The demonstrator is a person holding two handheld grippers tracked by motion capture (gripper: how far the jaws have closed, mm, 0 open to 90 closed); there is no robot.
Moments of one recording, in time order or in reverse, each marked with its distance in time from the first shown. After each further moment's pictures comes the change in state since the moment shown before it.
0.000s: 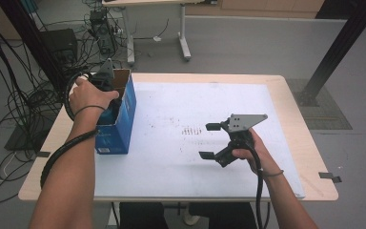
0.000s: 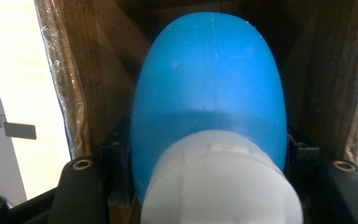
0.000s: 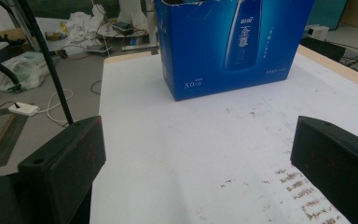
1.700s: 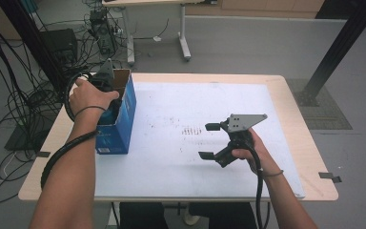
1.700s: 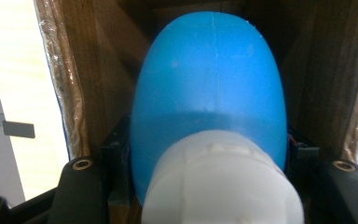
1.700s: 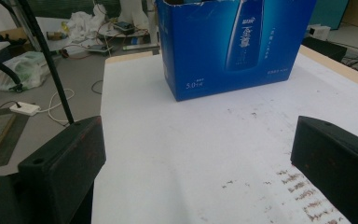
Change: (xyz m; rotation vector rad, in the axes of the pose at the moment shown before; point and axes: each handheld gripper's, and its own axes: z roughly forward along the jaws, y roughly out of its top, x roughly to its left) left arm 0.000 -0.003 0.000 -0.005 0.000 -0.004; right arm 0.001 0.002 0.001 0.002 0.004 -0.001
